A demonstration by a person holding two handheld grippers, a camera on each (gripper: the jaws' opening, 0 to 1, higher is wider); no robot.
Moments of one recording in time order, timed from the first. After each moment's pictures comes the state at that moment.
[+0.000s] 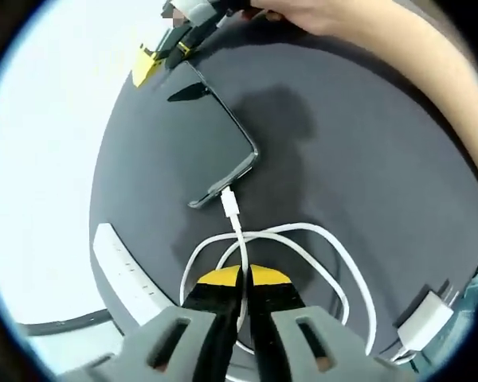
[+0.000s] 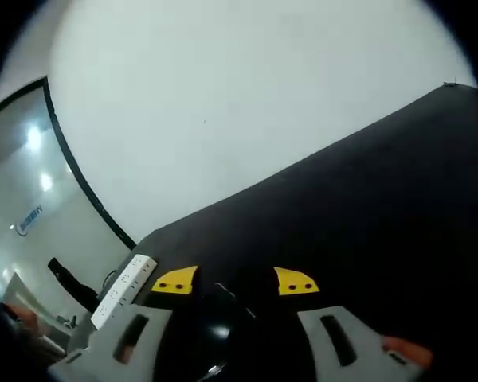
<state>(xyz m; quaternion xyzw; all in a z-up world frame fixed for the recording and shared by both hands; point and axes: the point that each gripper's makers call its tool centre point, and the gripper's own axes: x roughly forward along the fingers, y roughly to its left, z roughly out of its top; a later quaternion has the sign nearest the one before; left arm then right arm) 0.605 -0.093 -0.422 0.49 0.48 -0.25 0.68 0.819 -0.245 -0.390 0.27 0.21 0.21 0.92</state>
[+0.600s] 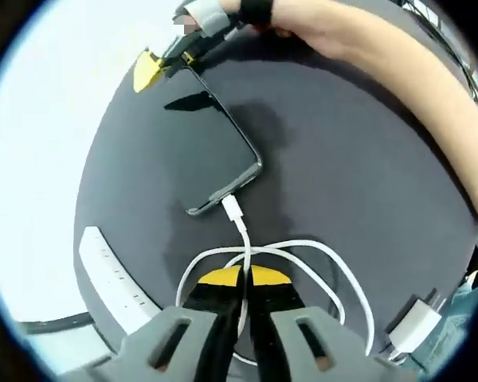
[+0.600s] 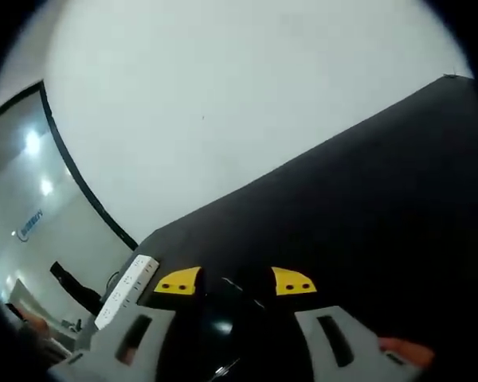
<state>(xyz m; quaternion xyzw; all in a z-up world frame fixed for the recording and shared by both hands) 0.617 -0.102 -0.420 0.44 0.49 -0.28 0.70 0.812 -0.235 -0.395 0.29 0.22 0.20 0.91</state>
